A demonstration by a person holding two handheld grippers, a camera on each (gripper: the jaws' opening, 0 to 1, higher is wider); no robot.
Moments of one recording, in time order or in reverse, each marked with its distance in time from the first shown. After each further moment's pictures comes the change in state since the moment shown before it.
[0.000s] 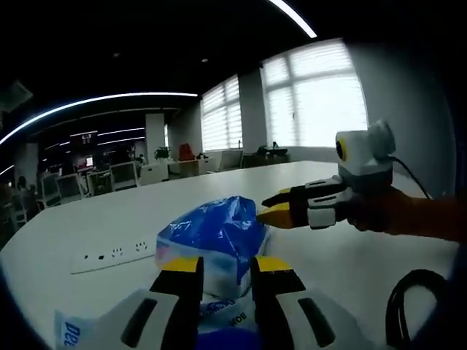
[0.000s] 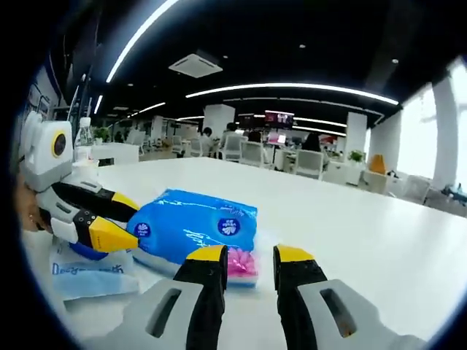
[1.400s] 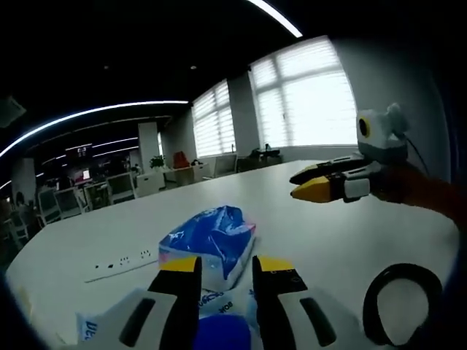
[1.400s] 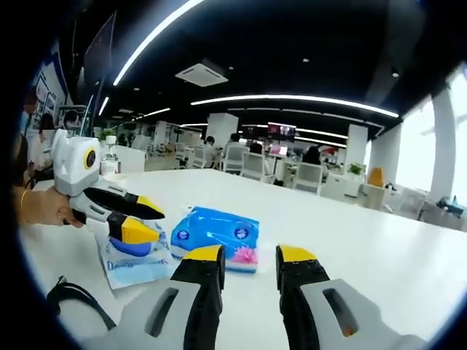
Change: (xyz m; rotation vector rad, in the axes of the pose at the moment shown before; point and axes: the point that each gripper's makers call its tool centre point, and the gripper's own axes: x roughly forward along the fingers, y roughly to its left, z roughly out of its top) left arm -0.026 -0.013 0.014 0.058 -0.030 -0.019; right arm -0.079 0.000 0.034 -0.094 -0.054 -0.012
